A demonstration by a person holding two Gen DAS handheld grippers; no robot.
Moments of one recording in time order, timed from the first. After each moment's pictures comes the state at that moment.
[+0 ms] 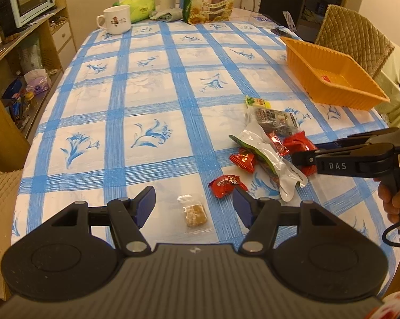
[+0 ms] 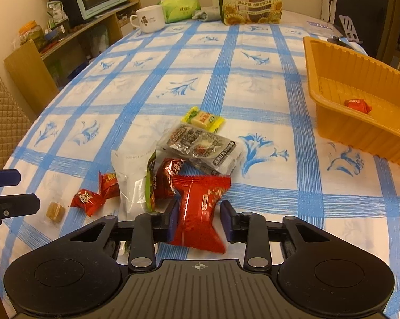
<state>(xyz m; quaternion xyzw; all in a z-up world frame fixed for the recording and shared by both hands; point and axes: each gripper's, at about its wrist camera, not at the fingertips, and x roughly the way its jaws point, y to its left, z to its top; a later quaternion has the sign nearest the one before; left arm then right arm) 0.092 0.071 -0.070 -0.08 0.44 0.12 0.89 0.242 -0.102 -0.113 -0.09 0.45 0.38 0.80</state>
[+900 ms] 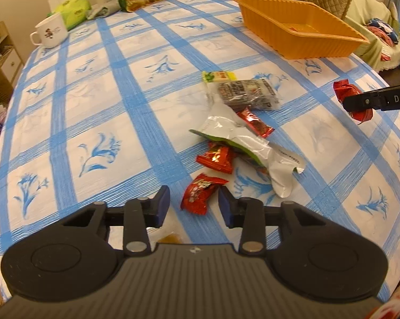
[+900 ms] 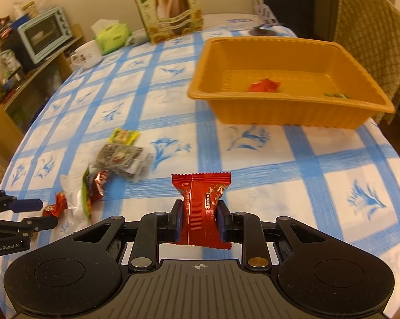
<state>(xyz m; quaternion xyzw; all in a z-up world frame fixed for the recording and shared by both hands) 0.148 0.056 -0.111 0.01 0.48 0.02 0.88 0.257 -0.199 -0.090 0.00 0.46 0.28 0.84</state>
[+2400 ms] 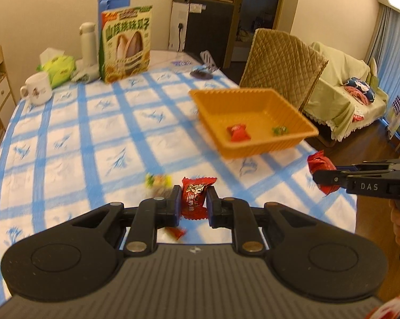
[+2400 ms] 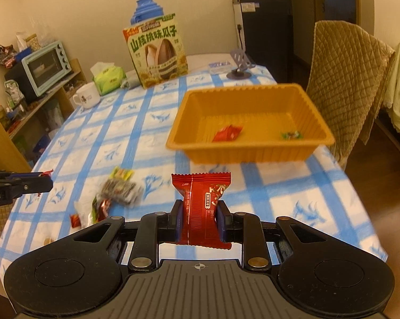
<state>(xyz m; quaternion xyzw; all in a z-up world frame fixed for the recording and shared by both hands) 0.170 -0.005 0.006 -0.06 0.36 -0.01 0.93 0.251 -0.267 -0.015 0.02 0.40 0.28 0.87</state>
